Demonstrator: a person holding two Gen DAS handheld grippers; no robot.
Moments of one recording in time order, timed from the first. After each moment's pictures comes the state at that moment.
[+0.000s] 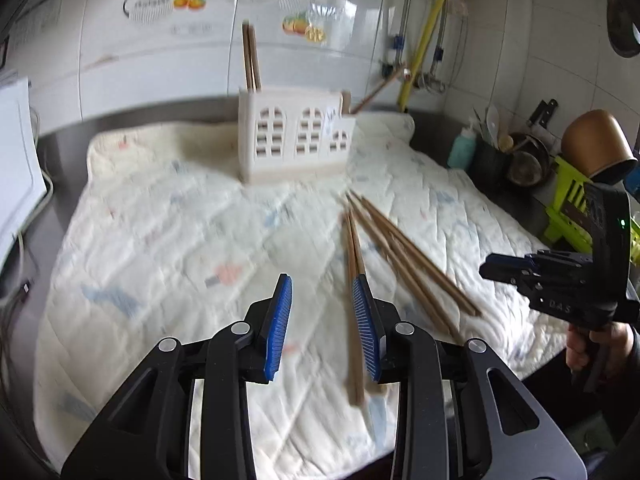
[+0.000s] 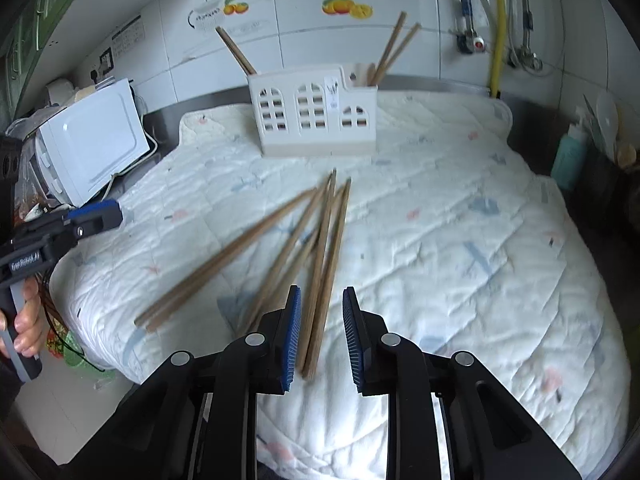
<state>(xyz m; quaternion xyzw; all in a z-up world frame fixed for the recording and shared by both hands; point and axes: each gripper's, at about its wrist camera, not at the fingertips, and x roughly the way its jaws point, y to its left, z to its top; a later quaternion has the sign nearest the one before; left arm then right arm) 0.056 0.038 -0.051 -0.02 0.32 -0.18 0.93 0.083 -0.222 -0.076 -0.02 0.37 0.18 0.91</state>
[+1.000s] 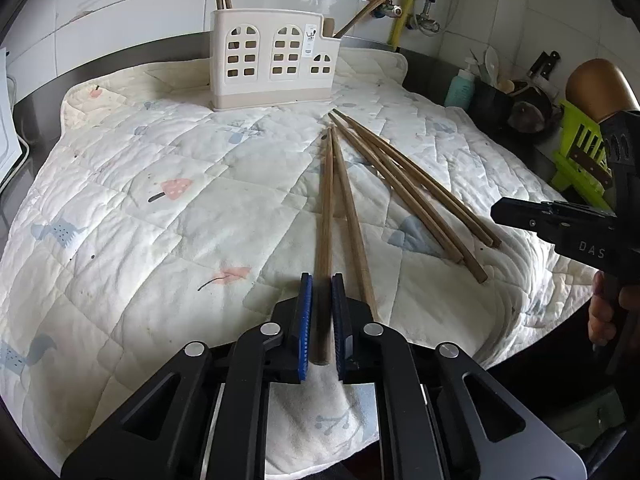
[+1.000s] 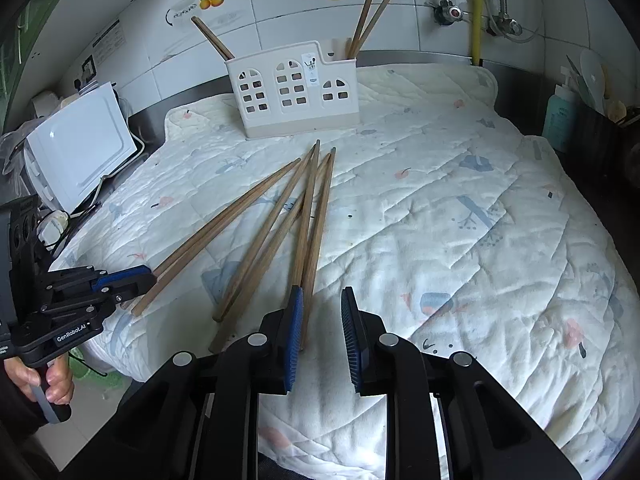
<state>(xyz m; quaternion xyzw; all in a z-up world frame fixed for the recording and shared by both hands) 0.058 0.004 -0.113 0.01 0.38 -0.18 0.91 0.078 -0.230 -0.098 0.01 0.38 0.16 0.91</state>
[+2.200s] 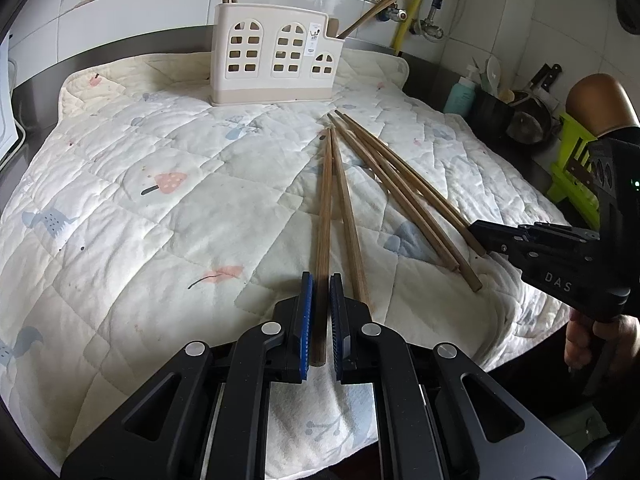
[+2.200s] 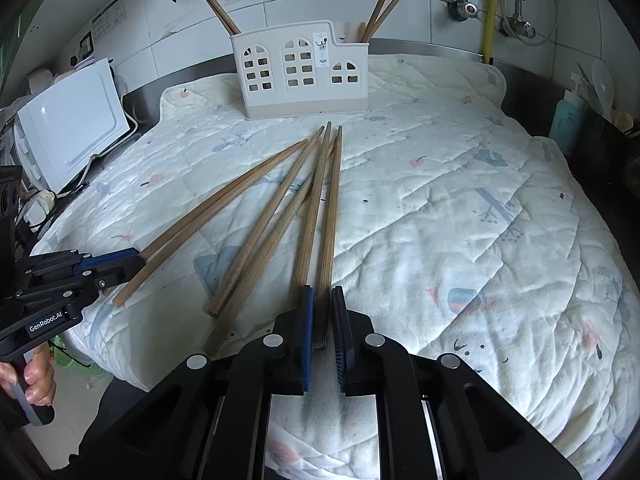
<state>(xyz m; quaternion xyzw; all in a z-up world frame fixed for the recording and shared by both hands) 0.060 0.005 -0.116 -0.03 0.38 -0.19 0.90 0.084 -0.210 -0.115 -0.03 0.39 0.15 0.91</state>
